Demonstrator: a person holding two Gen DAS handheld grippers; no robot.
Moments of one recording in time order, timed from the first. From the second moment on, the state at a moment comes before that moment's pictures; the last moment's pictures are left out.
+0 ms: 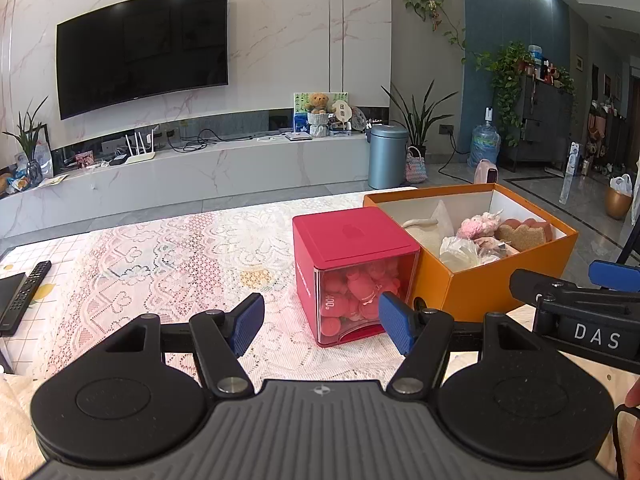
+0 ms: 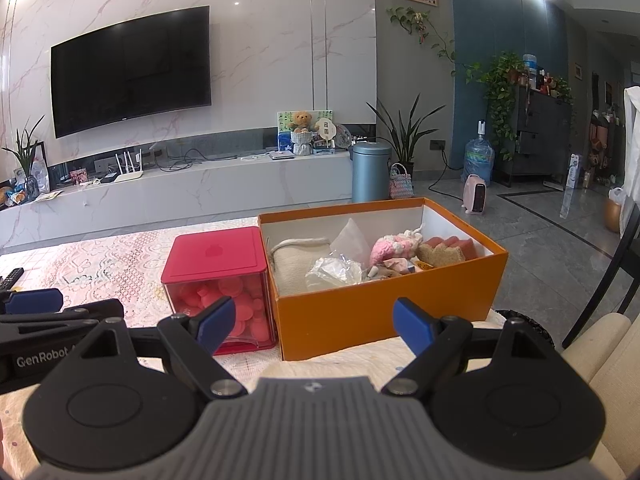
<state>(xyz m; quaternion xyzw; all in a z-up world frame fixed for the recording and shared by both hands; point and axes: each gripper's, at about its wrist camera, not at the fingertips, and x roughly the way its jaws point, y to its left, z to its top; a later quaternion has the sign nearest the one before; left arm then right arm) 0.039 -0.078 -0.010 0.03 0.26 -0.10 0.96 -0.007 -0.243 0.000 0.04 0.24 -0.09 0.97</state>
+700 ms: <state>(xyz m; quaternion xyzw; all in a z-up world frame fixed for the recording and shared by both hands) 0.037 -0.079 -0.009 0.03 0.26 -0.10 0.96 -0.007 -0.244 0.001 0.04 0.24 -0.09 0.97</state>
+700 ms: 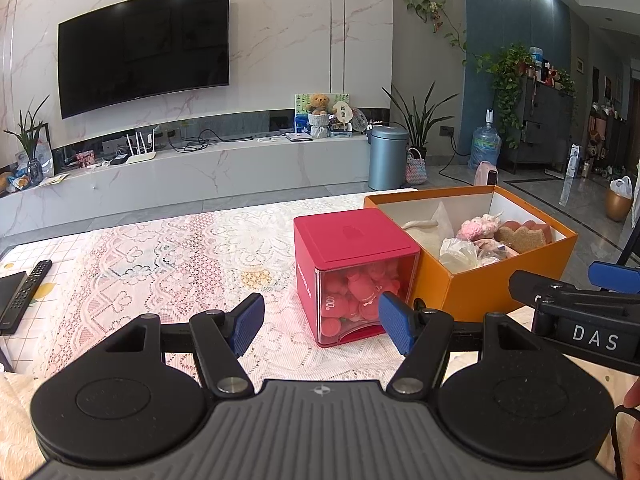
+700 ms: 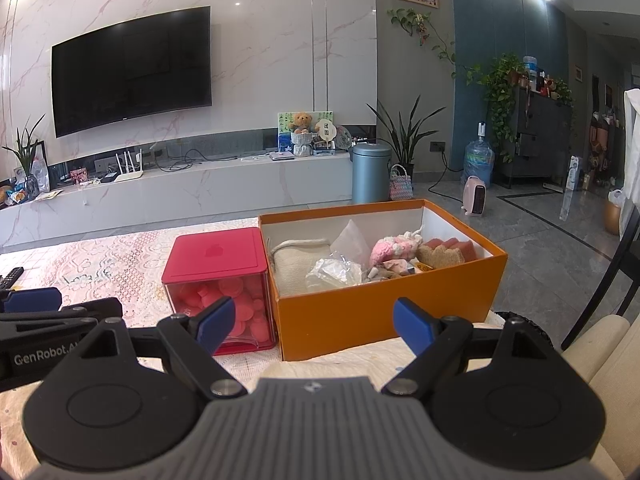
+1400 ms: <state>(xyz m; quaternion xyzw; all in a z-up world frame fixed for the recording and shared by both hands) 0.035 -0.079 -0.008 0.02 0.26 -0.10 0.96 -0.007 -0.248 0.001 0.03 0.23 -0.08 0.97</state>
